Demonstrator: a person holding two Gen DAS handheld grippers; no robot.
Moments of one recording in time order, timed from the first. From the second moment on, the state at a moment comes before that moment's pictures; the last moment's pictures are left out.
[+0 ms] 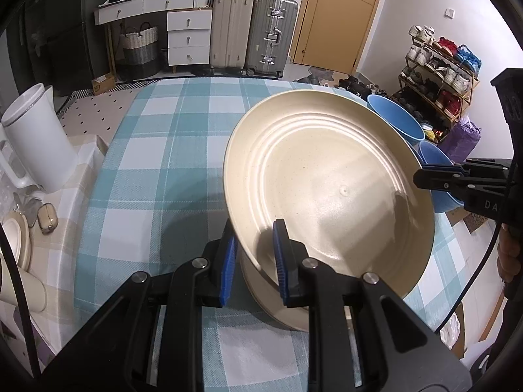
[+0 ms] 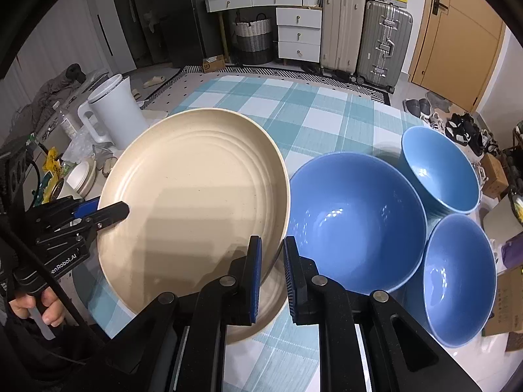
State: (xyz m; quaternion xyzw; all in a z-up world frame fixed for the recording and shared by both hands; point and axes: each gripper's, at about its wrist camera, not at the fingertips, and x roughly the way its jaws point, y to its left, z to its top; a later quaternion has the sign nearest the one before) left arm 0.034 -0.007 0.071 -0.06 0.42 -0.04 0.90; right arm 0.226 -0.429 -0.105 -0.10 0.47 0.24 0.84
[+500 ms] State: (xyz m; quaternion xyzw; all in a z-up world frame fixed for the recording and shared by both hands) left arm 0.028 -0.016 0.049 -0.05 0.43 -0.05 0.90; right arm 0.213 -0.443 -0.126 -0.08 0.47 0.25 0.84
